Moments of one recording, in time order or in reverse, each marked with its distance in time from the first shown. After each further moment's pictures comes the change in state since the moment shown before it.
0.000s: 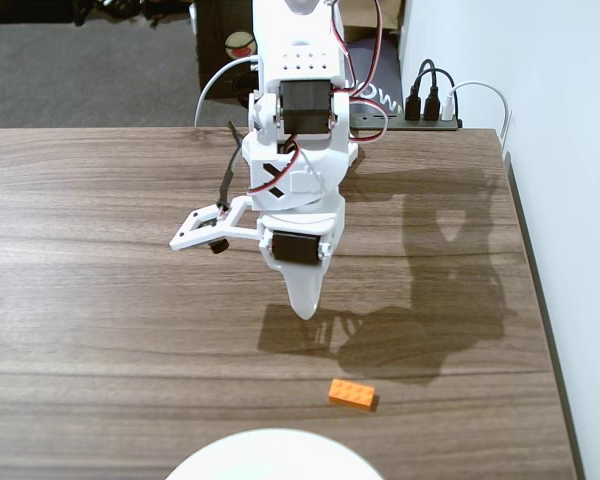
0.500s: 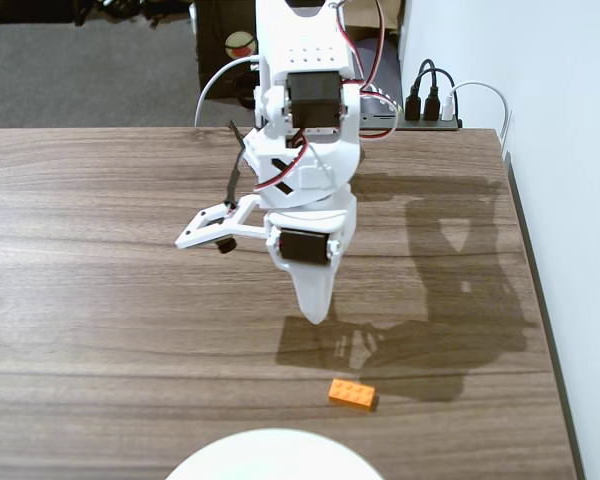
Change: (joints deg) arm -1.9 -4.0 -10.7 4.3 3.3
